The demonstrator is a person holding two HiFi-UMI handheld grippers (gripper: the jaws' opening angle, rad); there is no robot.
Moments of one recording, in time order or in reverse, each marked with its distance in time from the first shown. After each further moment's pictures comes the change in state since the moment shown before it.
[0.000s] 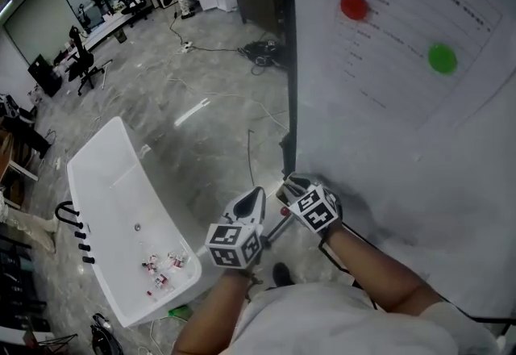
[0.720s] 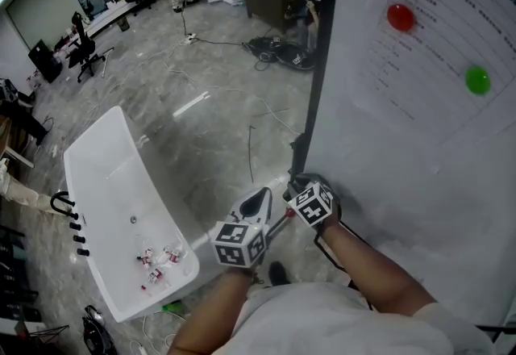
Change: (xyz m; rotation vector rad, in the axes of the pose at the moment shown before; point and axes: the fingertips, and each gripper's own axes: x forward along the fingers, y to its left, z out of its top) left arm 0.005 0.019 -0.010 -0.030 0.024 -0.019; right arm 0.053 -0.012 -0.028 -0.022 0.134 -0.065
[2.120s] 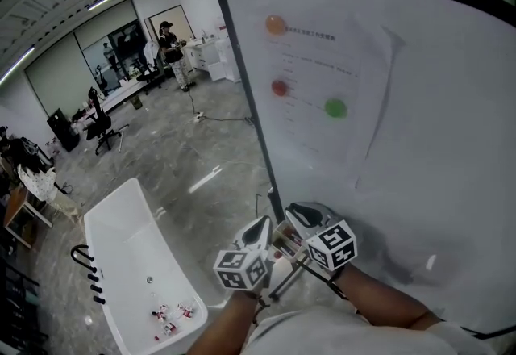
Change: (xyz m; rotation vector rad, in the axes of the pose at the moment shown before) left arm -0.007 -0.110 0.072 0.102 -0.175 -0.041; right arm -0.249 -0.035 0.106 0.186 -0.701 0.046
